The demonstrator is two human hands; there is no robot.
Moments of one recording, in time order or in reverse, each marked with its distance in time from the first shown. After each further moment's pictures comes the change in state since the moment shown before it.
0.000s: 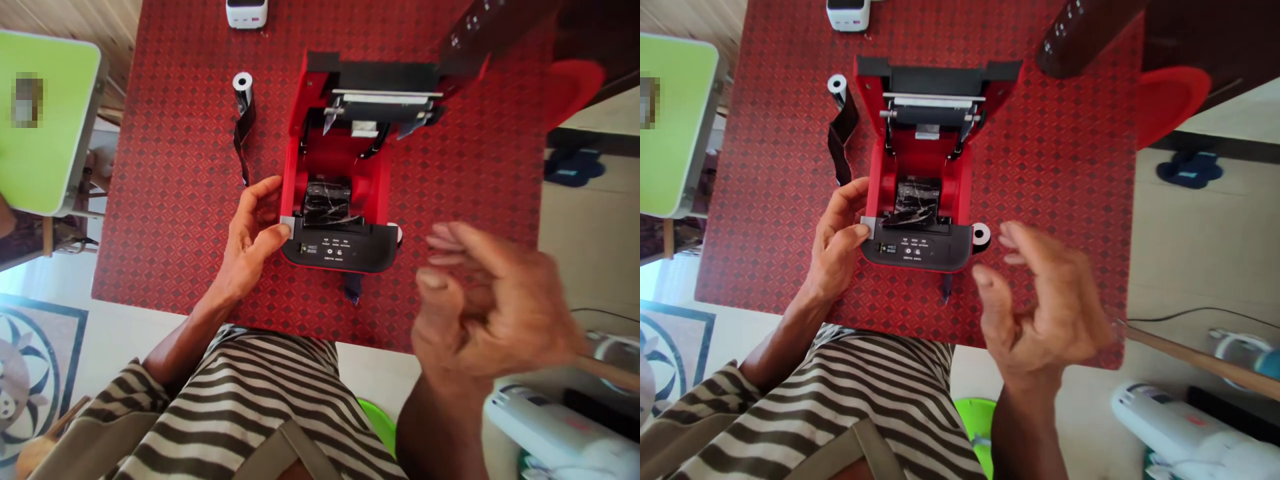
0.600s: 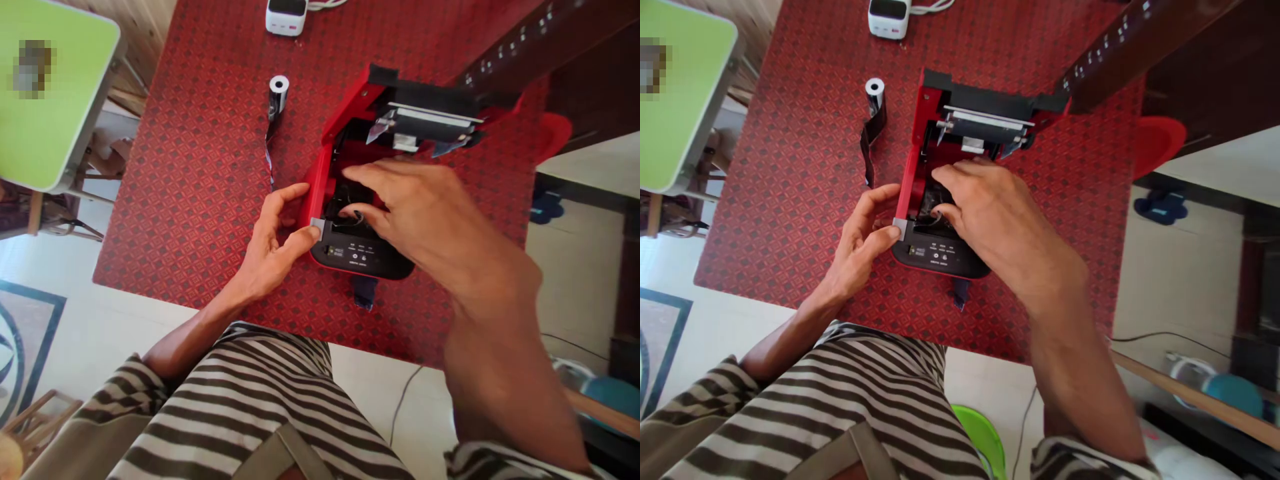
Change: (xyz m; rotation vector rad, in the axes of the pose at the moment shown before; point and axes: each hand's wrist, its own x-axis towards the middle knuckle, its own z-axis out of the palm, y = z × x) left_hand -0.010 0.014 0.010 -0.015 0.038 -0.051; right_hand 0.125 0.031 0.025 -0.042 -0.450 -0.189
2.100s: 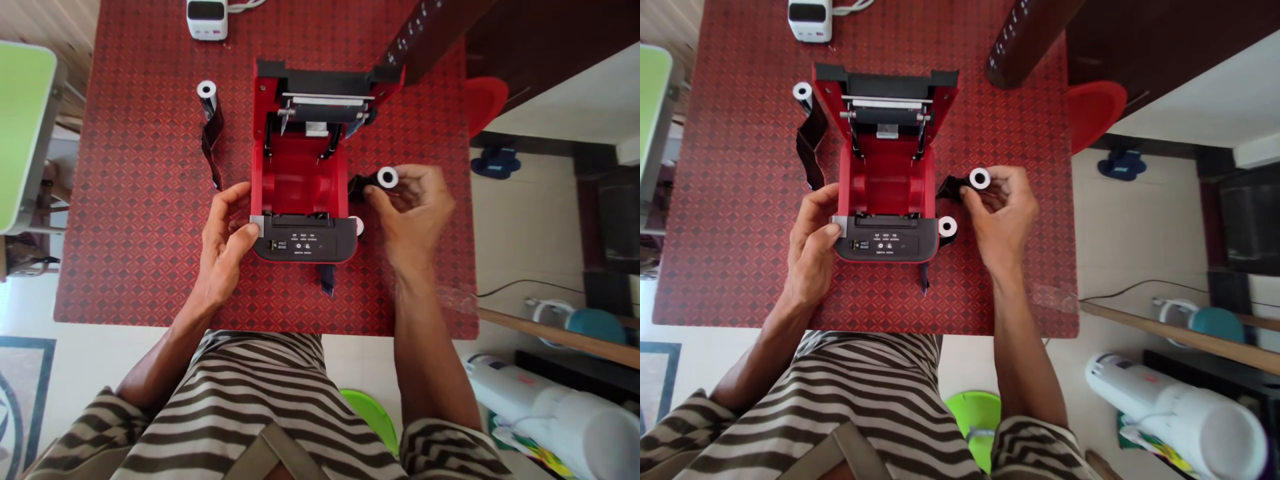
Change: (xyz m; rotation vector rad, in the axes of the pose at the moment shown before) left_hand 0.006 -0.010 -0.008 0.071 0.024 0.141; right_hand -0.086 0.065 0.072 0.513 0.820 0.578
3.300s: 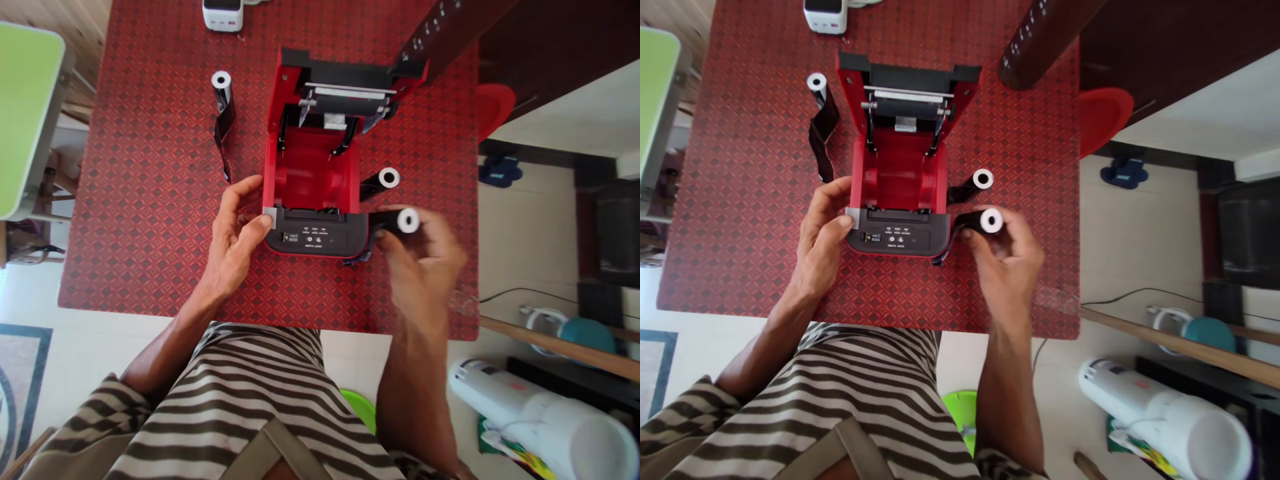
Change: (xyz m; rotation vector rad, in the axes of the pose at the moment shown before) left_hand 0.000 0.010 0.001 0.039 -0.029 -0.071; right_hand -0.060 -0.057 -0.026 0.032 0.009 0.025
